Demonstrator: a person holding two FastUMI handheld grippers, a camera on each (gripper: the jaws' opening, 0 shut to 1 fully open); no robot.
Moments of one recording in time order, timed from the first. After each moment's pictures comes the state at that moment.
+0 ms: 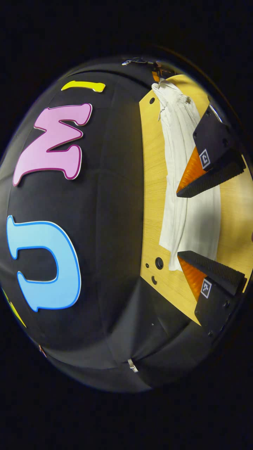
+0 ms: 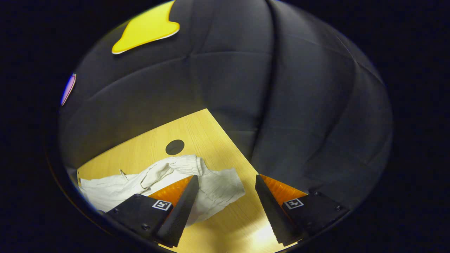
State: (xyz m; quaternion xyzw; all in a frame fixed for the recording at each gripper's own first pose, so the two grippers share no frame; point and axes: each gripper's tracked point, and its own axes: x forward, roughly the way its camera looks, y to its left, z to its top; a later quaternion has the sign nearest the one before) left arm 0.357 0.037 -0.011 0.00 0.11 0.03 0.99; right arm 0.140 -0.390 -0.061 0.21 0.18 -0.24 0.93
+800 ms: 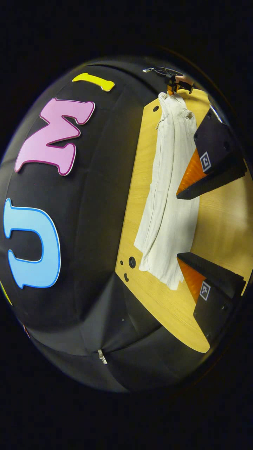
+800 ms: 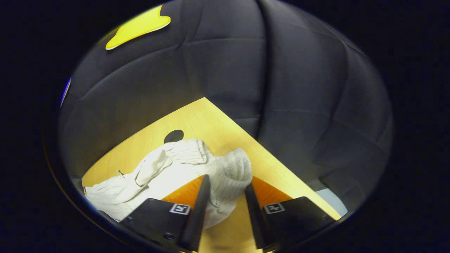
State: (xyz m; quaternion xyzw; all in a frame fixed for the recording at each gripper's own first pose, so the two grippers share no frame) left arm 0.318 0.008 -0.046 -0.06 0.16 0.03 0.98; right arm 0.153 -0.368 -0.086 0.24 0.18 -0.25 0.92
